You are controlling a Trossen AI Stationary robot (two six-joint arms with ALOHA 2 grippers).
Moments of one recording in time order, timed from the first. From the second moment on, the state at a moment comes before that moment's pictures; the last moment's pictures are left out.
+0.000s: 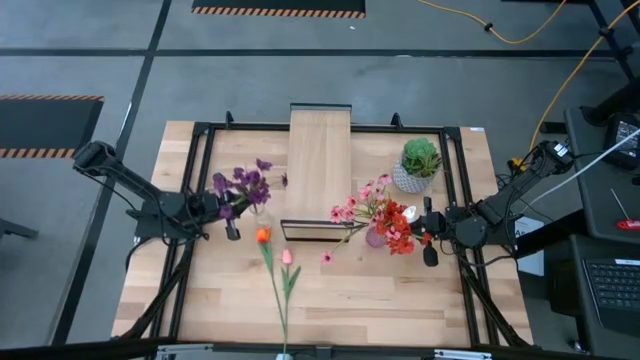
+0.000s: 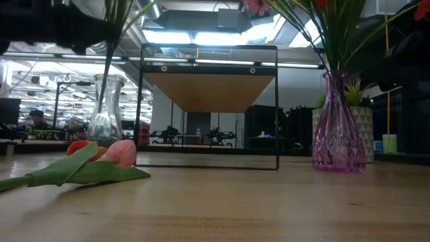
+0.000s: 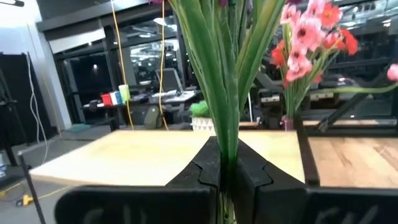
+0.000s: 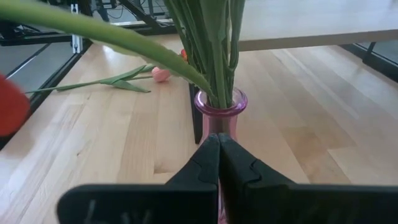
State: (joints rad) left arm -0.46 0.61 0.04 0.79 -0.81 0.24; right arm 0.68 0.57 0.16 0.03 0.71 0.34
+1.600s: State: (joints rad) left arm -0.46 0.62 0.01 0.75 -0.82 0.02; right arm 0.68 0.57 0.16 0.03 0.71 0.33
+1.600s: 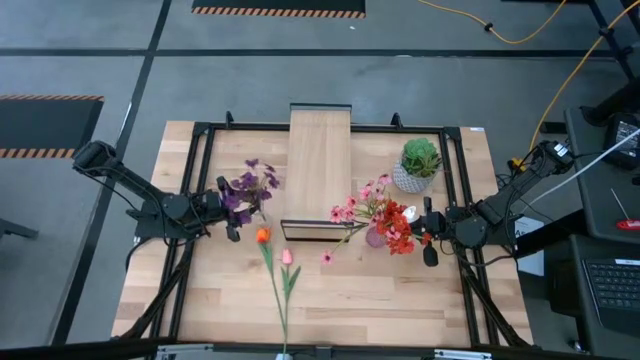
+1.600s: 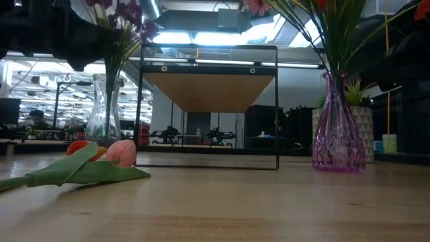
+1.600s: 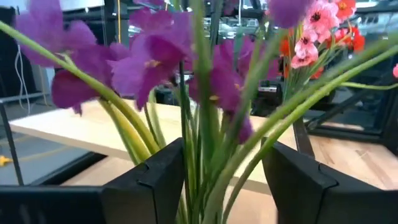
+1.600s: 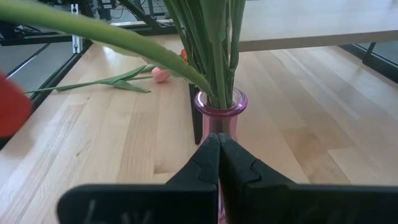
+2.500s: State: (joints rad) left arm -0.46 0.62 0.49 -0.40 -0.80 -0.50; right arm 0.68 0.57 0.16 0.03 0.71 0.33
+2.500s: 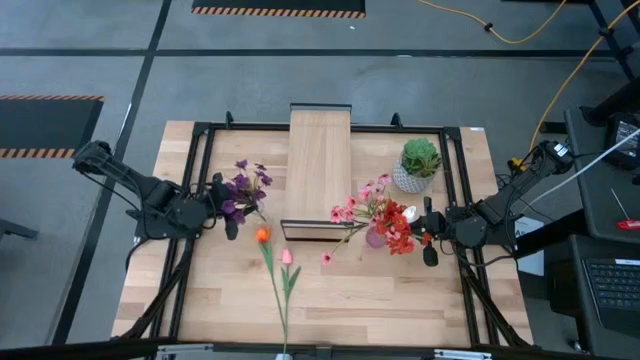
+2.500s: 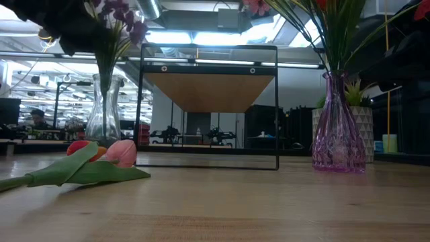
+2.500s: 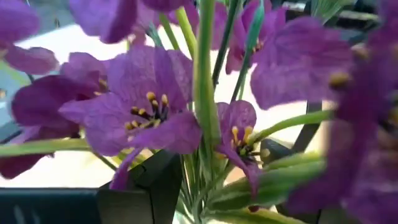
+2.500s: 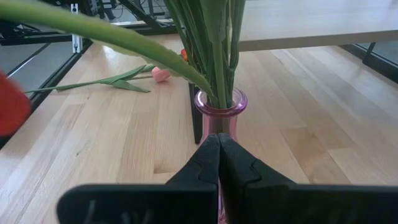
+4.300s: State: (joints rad) left arm -0.69 0.90 0.83 -0.84 -0.04 -1.55; right arm 0.68 0.57 0.16 0.03 0.71 0.33
